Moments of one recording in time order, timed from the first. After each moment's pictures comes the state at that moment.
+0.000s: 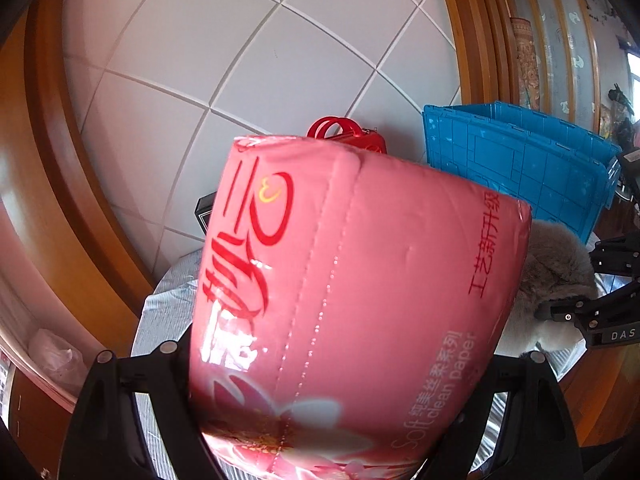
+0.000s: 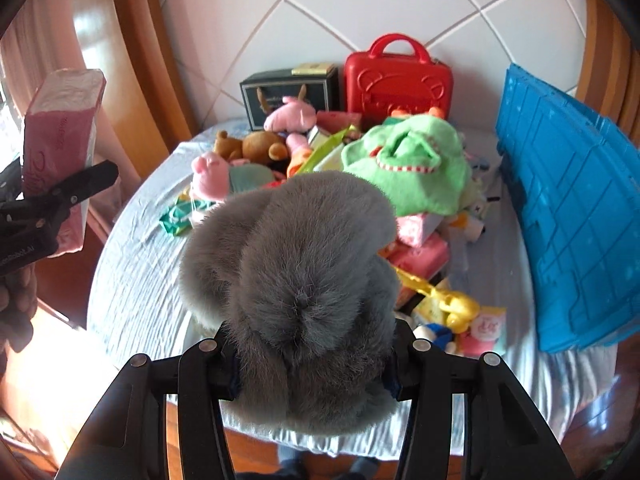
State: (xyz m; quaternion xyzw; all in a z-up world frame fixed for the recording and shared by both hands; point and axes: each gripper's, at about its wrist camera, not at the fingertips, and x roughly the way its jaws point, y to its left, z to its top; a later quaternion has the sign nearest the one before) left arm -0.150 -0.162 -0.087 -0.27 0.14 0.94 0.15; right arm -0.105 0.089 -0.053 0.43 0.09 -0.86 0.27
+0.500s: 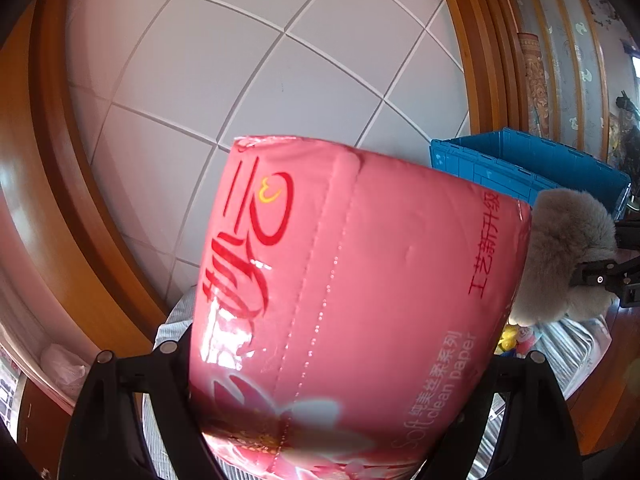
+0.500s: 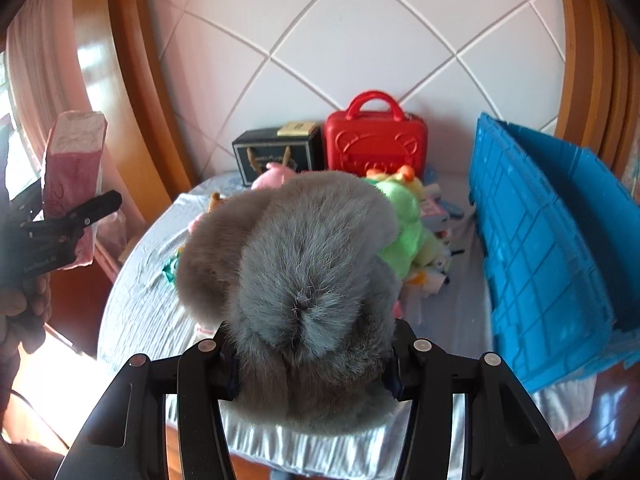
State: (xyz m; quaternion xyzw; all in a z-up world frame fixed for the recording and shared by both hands) left arm -0.173 -0.103 -0.024 -0.25 0.14 0.95 0.13; right arm -0.137 0.157 0.034 0.36 0.06 -0.88 0.29
